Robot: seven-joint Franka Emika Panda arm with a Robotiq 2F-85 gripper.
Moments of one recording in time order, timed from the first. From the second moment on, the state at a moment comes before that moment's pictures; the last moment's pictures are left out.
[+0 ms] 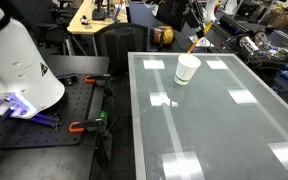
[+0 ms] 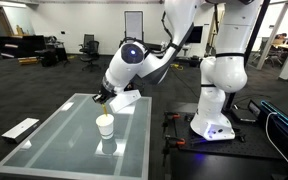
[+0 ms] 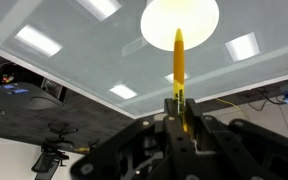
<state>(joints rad) 0.11 -0.06 0.17 -2.48 -1.17 2.56 1.86</state>
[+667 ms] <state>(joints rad) 0.11 -0.33 0.10 -2.61 -1.12 2.54 1.68</state>
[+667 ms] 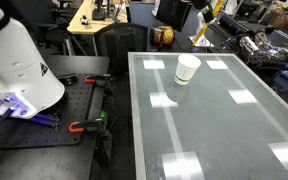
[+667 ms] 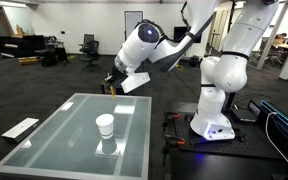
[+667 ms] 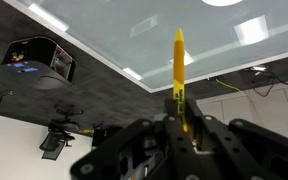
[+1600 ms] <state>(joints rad) 0.21 -0.41 -0.32 -2.66 -0.56 2.56 0.61</state>
